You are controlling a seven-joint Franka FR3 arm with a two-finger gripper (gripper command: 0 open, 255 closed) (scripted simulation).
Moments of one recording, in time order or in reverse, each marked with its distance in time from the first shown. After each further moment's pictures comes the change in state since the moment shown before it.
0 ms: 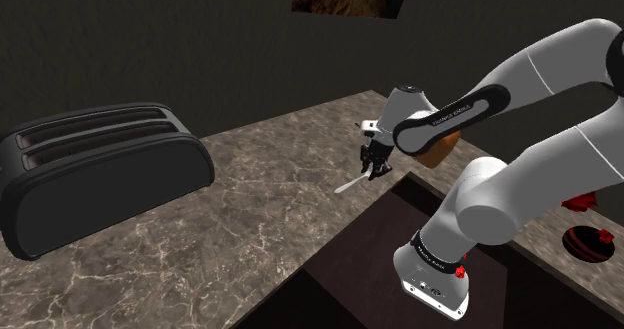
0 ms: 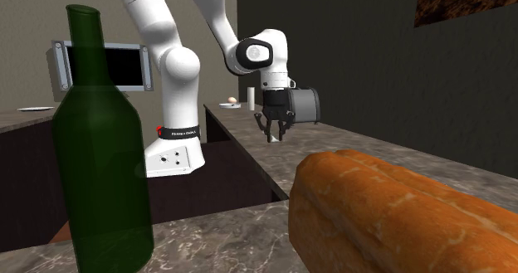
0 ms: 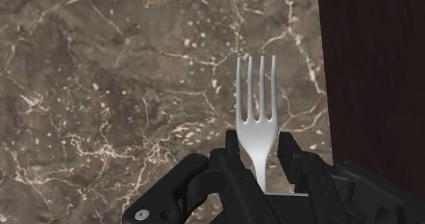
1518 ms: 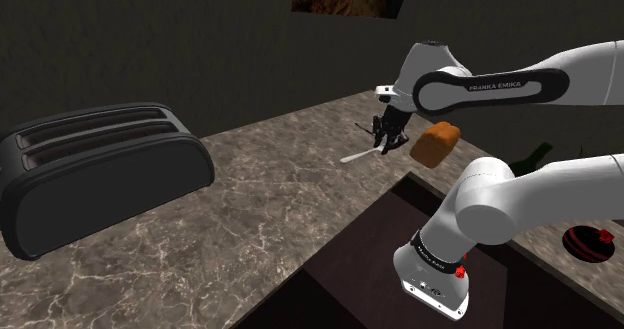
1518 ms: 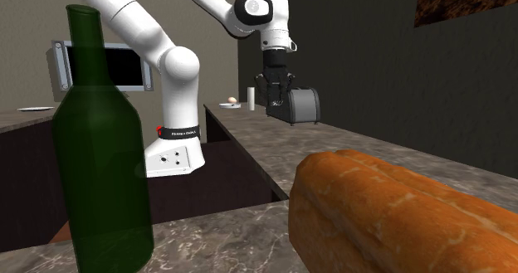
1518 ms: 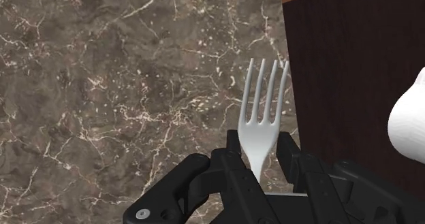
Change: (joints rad) arm -0.017 -0.368 0.147 0.130 0.105 -0.494 -0.031
